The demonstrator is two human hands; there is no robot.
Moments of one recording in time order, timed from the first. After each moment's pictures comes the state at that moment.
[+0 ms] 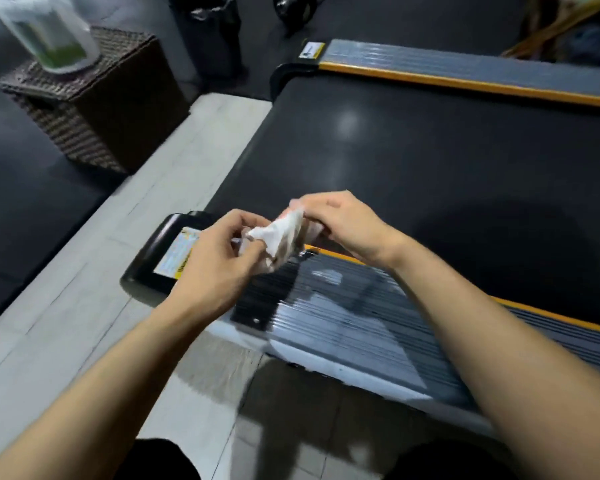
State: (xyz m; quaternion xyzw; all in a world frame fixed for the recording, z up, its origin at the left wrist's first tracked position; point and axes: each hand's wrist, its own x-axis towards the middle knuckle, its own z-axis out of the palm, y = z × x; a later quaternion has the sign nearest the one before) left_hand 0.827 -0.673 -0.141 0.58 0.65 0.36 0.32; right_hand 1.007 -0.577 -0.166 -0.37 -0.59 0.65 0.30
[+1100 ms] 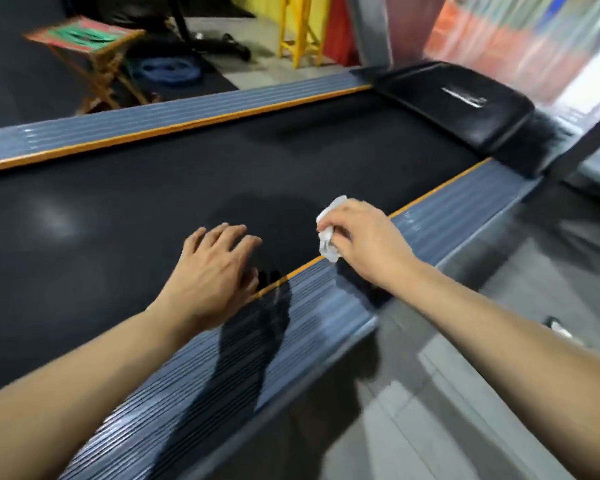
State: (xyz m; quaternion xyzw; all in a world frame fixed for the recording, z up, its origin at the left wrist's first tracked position) left_hand 1.312 -0.645 -0.129 0.98 0.20 0.04 0.06; right_hand 1.521 -0.803 -0.106 -0.82 -0.51 0.01 0.25
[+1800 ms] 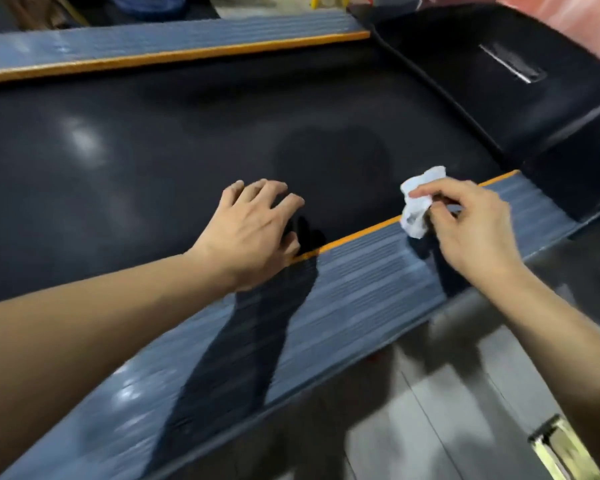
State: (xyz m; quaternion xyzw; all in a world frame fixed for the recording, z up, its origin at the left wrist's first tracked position) left_hand 1.695 -0.718 -0.177 0.97 0.22 0.04 0.06; right_hand 1.911 -0.911 -0.143 -0.86 -0.40 0.00 0.32
